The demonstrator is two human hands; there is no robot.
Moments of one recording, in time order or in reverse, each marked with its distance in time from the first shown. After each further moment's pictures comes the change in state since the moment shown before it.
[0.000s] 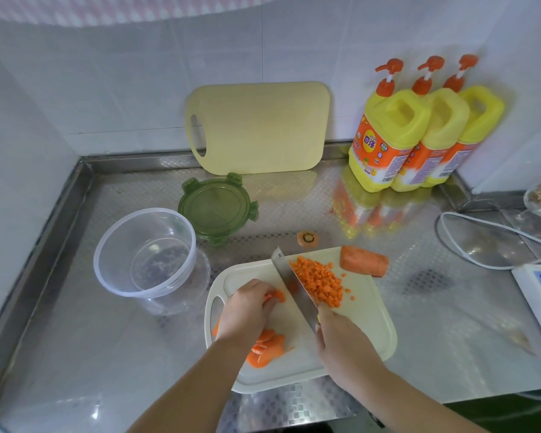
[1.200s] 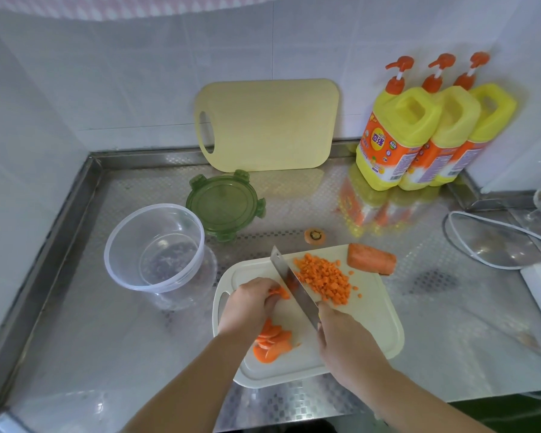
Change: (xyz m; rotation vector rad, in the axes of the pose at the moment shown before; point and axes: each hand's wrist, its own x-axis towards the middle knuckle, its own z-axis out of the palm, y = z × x) left_hand -0.004 0.002 -0.016 0.055 -0.046 -0.016; right_hand -0.004 -0.014 -0.002 -0.026 -0.007 -0.012
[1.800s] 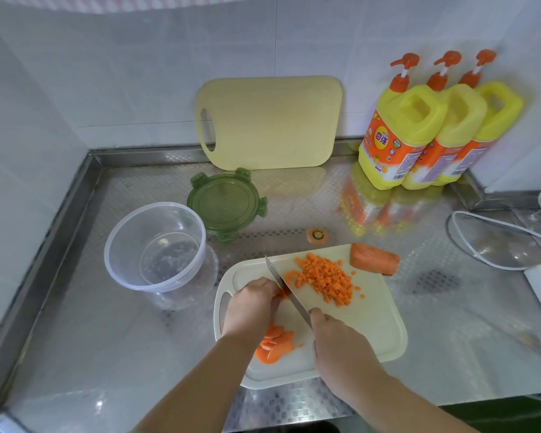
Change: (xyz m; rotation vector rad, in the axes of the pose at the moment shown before) left_hand 0.001 0.001 0.006 0.100 -0.035 -0.033; right_hand 0.002 -0.009 0.010 -0.108 -0.036 -0.004
